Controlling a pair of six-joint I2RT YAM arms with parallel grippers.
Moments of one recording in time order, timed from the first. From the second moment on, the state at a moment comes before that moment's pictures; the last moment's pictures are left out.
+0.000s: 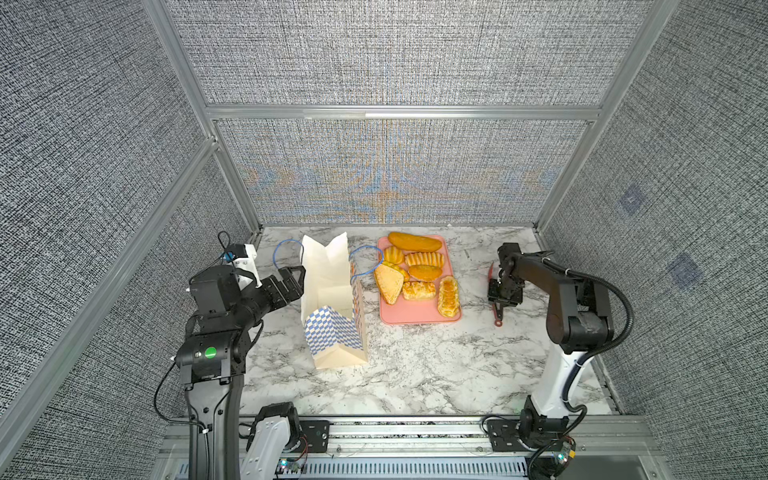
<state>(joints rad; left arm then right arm) 0.11 0.82 1.20 -0.86 0.41 -0.42 -0.01 1.95 1.33 -0.82 0.06 0.23</state>
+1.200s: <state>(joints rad) 0.11 0.85 1.24 -0.86 0.36 -0.38 0.04 1.33 1.22 -0.98 -0.03 0.24</state>
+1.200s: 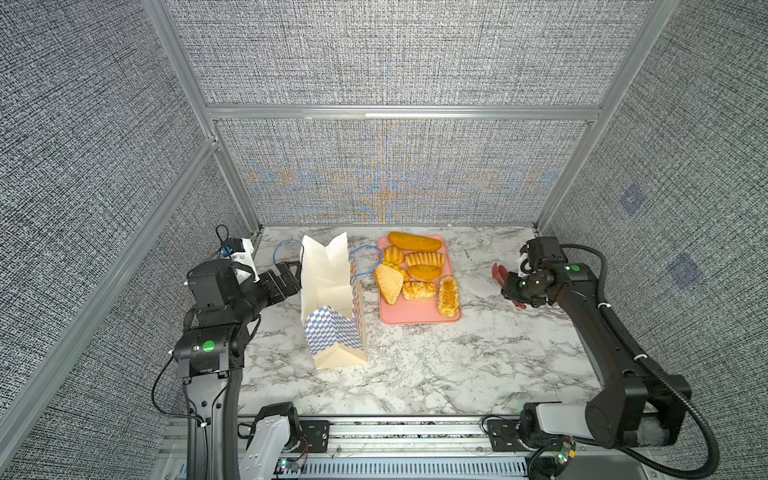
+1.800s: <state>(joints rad) 0.11 0.95 1.41 -1.11 0.18 -0.25 0.28 1.25 1.35 -1.11 -0.07 0.23</state>
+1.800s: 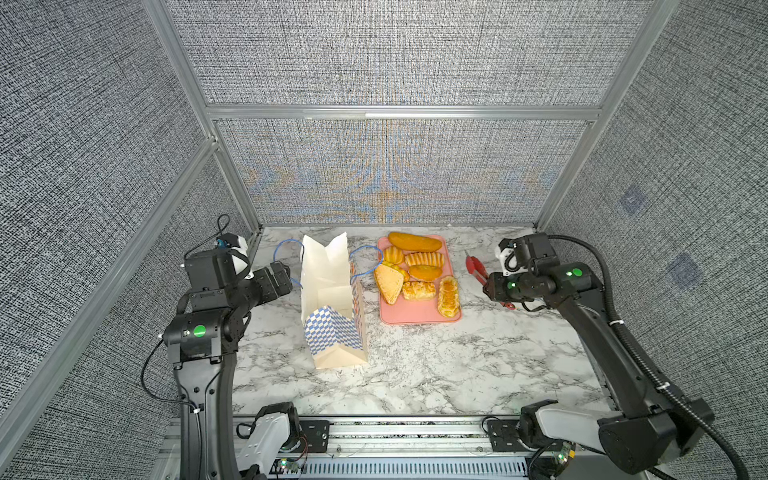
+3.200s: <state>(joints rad) 0.07 0.98 1.21 -1.07 0.40 -0.29 0.31 1.31 1.18 -1.11 -0.14 0.30</state>
